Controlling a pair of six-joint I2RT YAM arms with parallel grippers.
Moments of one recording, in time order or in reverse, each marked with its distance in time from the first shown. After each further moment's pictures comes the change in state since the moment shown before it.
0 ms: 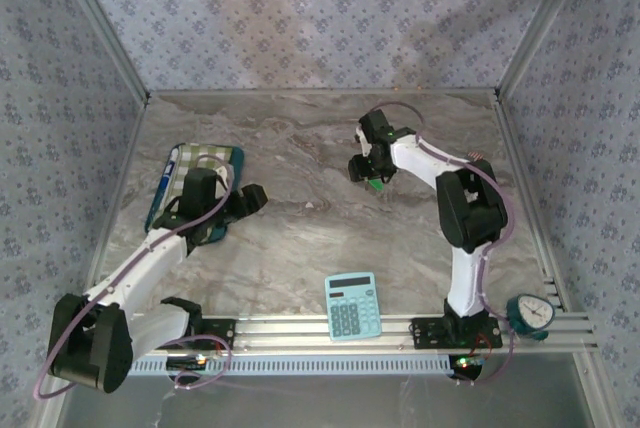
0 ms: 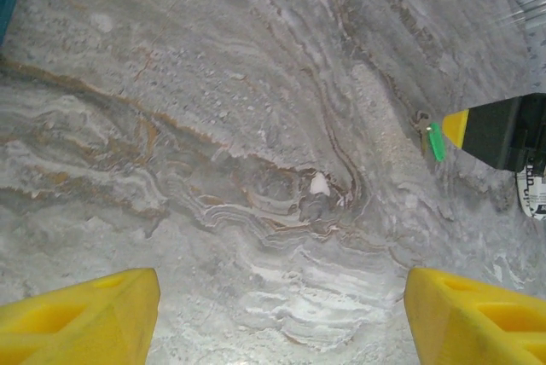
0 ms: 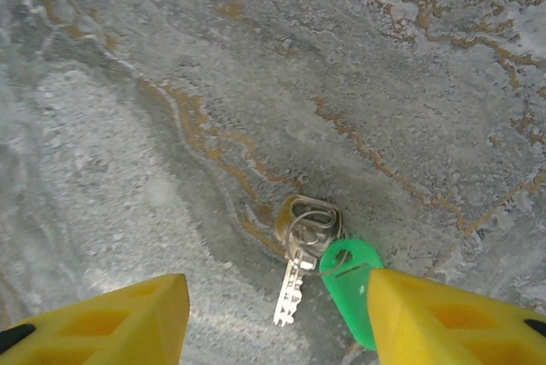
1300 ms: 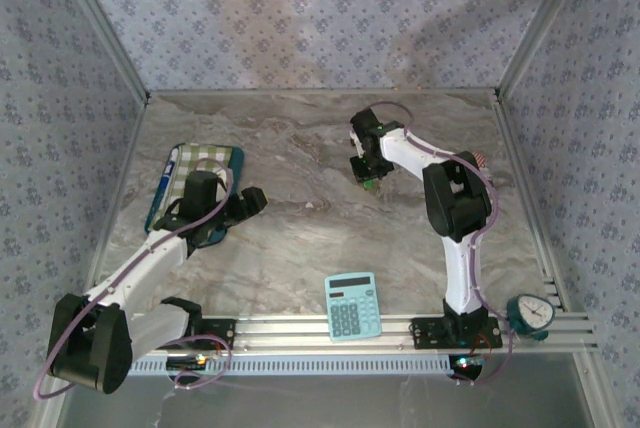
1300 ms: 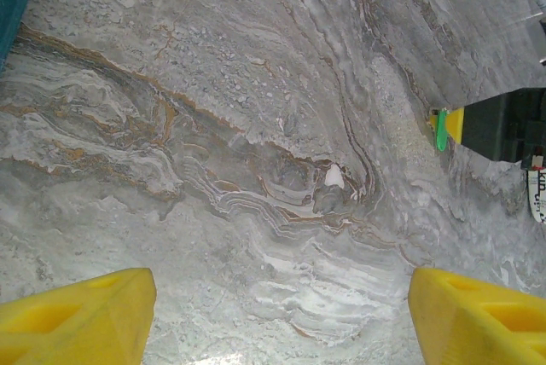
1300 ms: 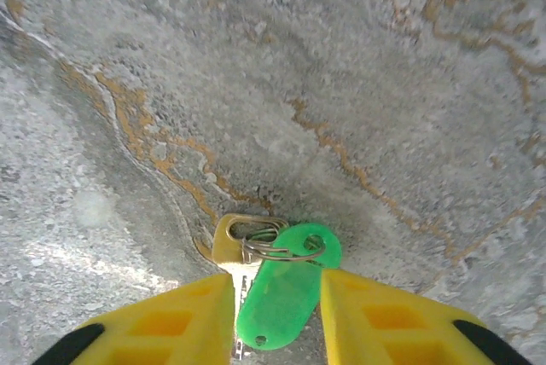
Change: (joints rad) left arm -0.005 -0.003 -0.011 -0.016 -0.015 -0.029; right arm 0.018 0.116 0.142 -0.130 0.080 -0.064
